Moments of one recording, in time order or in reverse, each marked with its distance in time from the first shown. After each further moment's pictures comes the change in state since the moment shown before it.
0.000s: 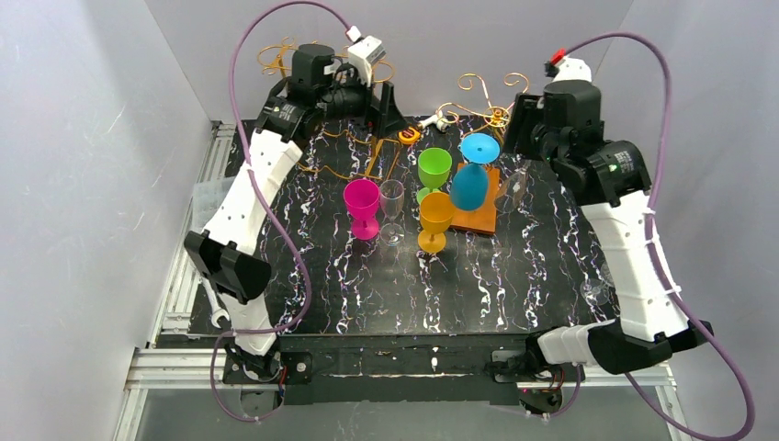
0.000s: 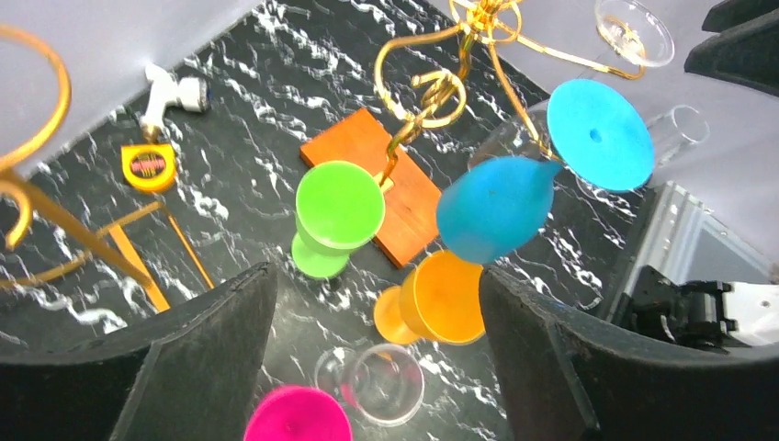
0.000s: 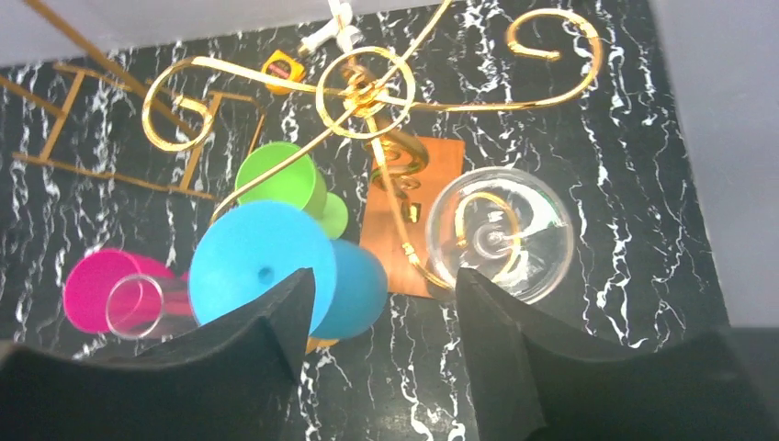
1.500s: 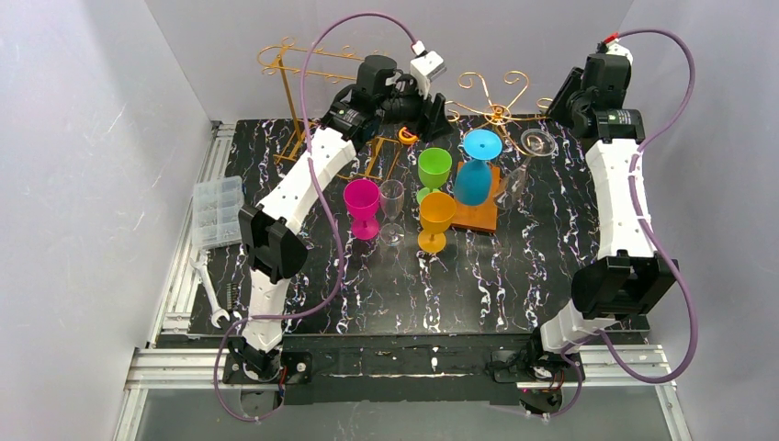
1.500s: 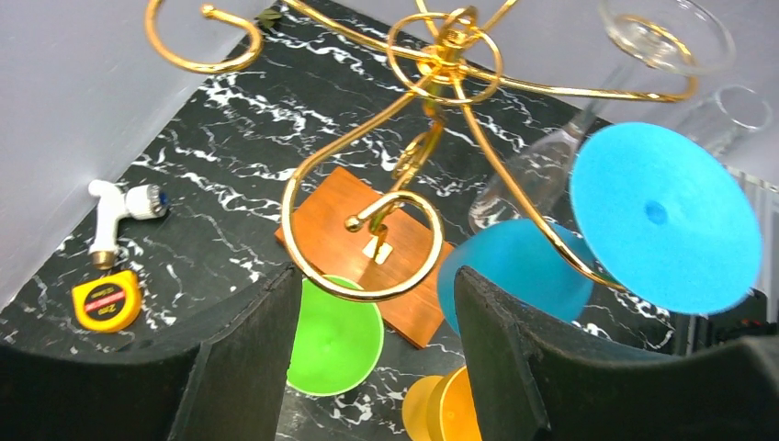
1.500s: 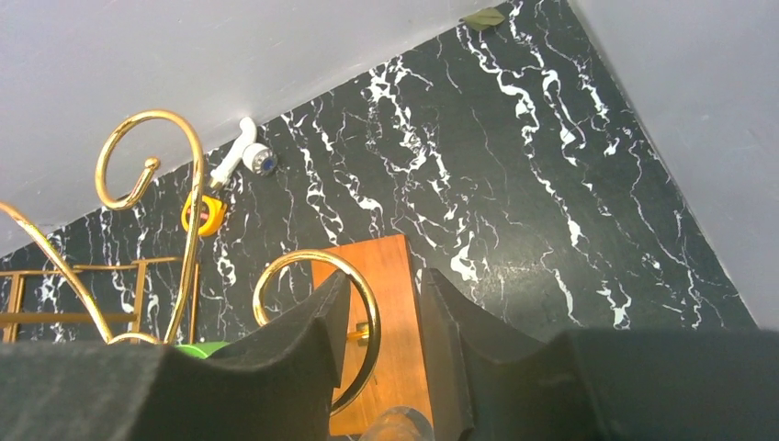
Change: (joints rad) left arm -0.166 0.300 0.168 0.199 -0.044 0.100; right arm -0.453 0.267 -0.039 0.324 -0.217 0.074
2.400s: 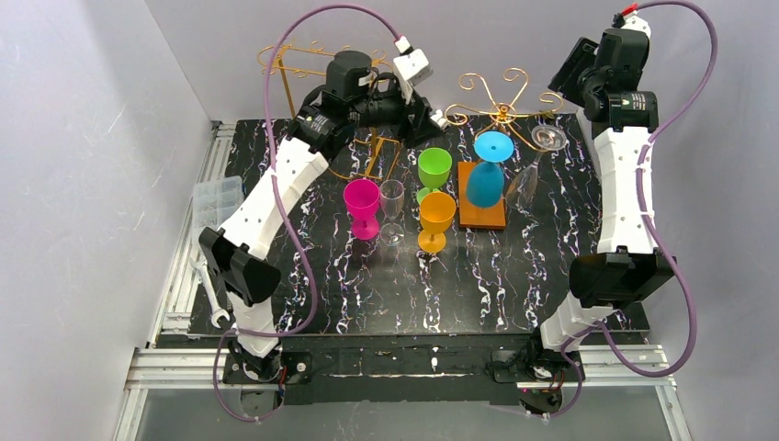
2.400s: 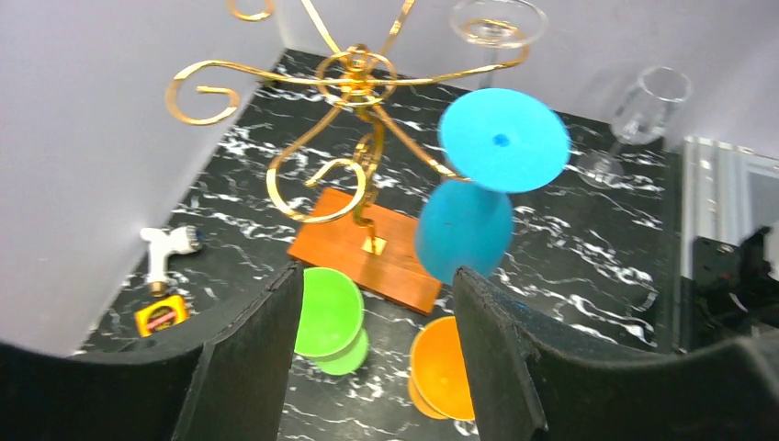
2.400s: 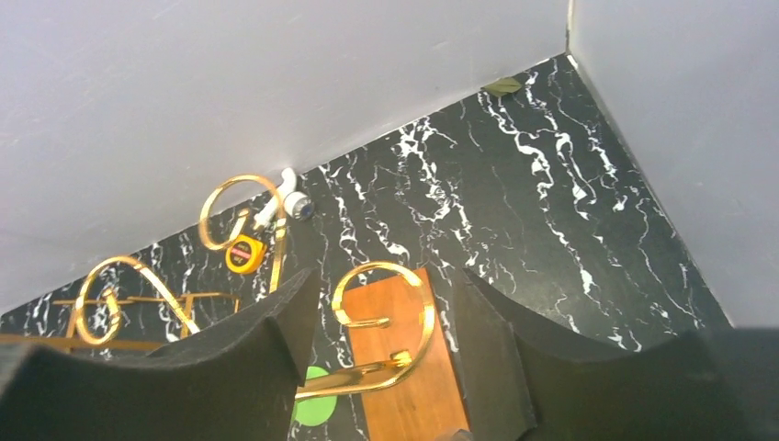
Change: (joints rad) left arm -0.005 -0.248 -0.161 -0.035 0.090 0.110; right arm -0.008 0.087 0.255 -0.069 -0.012 -0.005
